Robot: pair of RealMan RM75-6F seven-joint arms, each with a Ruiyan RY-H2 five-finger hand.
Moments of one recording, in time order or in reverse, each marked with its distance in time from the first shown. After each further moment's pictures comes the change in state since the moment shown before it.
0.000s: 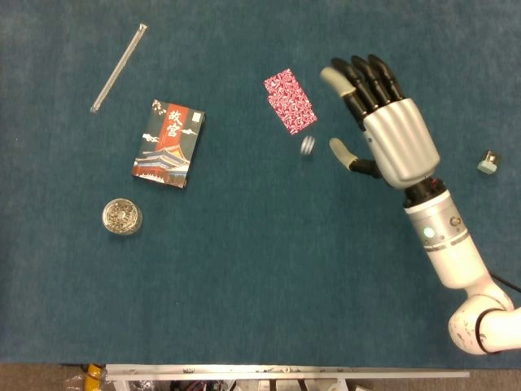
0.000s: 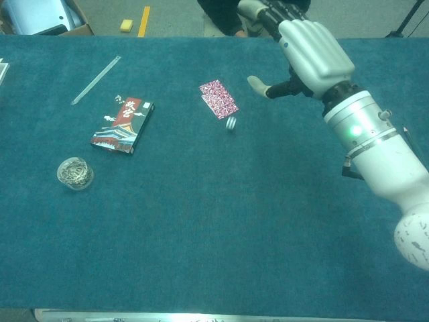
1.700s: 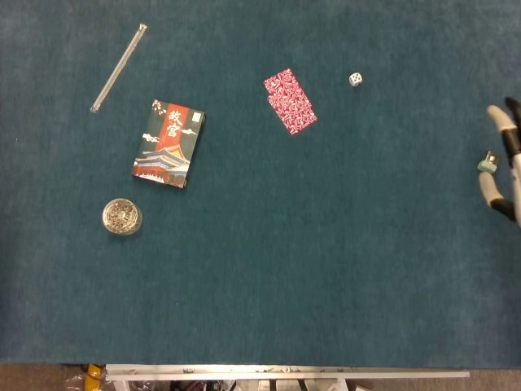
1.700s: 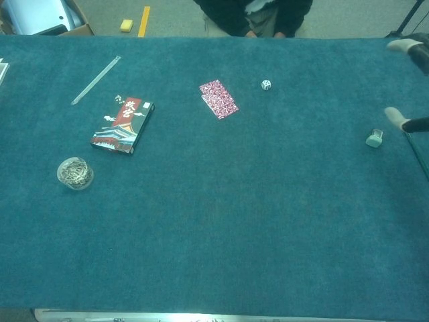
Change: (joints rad) left arm -0.027 -0.013 -0.009 -0.001 0.026 0.003 0.049; right arm -0.349 0.305 -0.158 -0.306 0.073 0.243 -0.302
